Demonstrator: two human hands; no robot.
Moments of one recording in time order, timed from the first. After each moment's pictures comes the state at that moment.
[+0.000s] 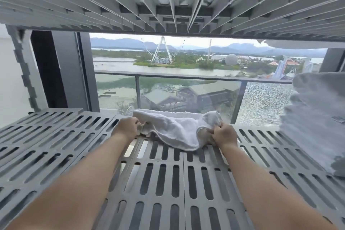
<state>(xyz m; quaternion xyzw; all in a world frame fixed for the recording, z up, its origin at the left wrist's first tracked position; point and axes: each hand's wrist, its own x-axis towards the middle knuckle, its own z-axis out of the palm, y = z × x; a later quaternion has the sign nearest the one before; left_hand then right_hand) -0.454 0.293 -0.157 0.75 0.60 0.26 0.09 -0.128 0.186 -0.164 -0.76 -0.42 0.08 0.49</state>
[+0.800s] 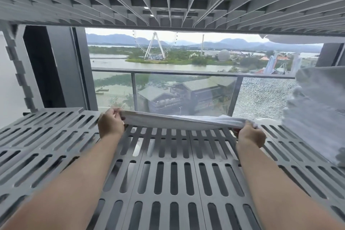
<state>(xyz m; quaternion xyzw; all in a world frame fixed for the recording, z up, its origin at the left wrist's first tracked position) -0.497 0.300 -0.154 0.57 0.59 0.56 0.12 -0.116 0.173 -0.164 -0.69 -0.04 0.07 0.72</state>
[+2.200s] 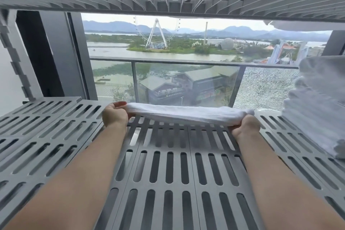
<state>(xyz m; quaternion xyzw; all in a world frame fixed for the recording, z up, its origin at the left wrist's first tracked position) -0.463 0.282 -0.149 0.33 0.56 0.64 0.41 -0.131 0.156 -0.137 -0.45 -0.01 0.37 0.81</state>
